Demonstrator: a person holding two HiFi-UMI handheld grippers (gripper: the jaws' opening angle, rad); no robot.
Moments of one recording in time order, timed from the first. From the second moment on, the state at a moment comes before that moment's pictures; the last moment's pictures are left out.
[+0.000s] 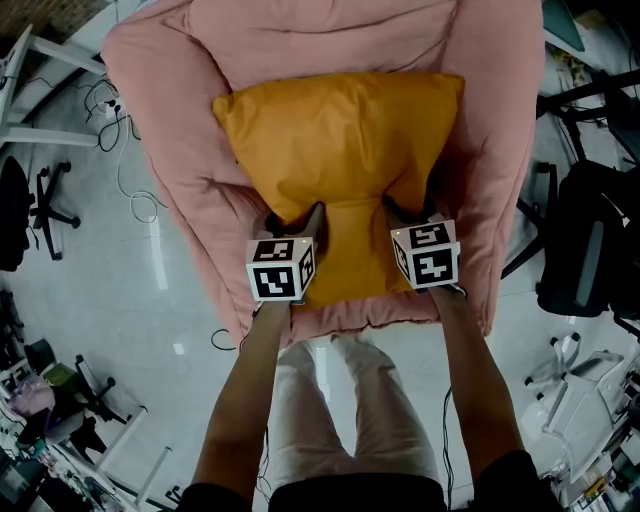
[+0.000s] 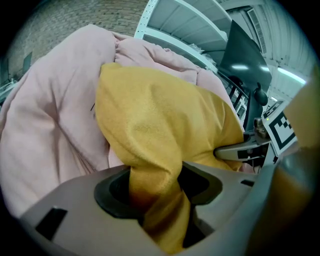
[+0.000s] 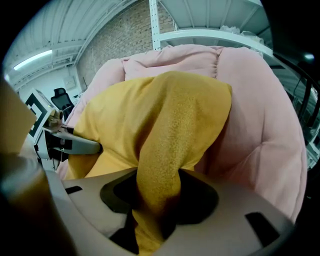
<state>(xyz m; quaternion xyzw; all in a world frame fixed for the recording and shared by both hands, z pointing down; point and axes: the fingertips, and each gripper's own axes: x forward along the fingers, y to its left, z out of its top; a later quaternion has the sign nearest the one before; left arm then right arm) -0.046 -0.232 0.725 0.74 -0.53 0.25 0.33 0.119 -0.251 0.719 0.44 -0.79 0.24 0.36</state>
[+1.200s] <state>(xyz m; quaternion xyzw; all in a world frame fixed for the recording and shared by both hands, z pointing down) -0.047 -0.196 0.667 0.76 -0.52 0.23 0.31 0.118 -0.217 0.659 0.46 -0.80 0.22 0.33</state>
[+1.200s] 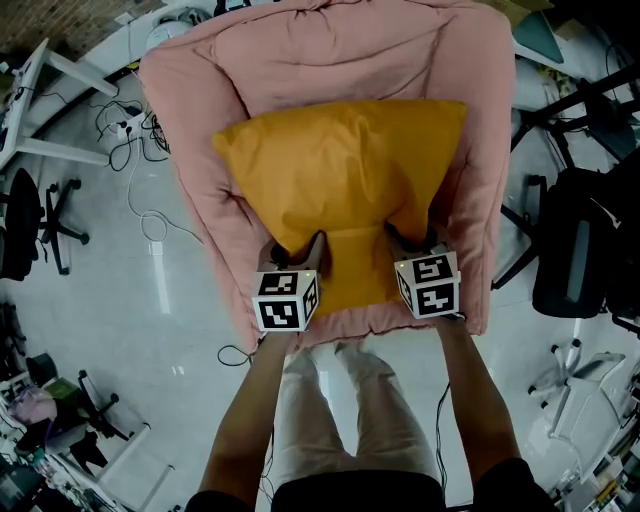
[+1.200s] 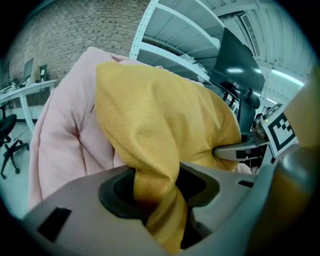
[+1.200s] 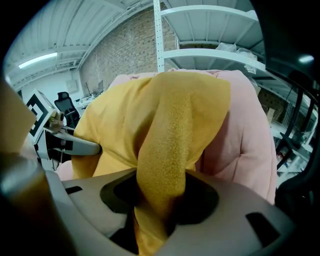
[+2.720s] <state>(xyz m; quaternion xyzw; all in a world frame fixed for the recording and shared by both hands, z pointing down) -0.054 -0.177 0.518 0.81 -0.51 0.17 0.23 0.105 -0.194 0.503 0.52 -0.81 0.13 0.26</state>
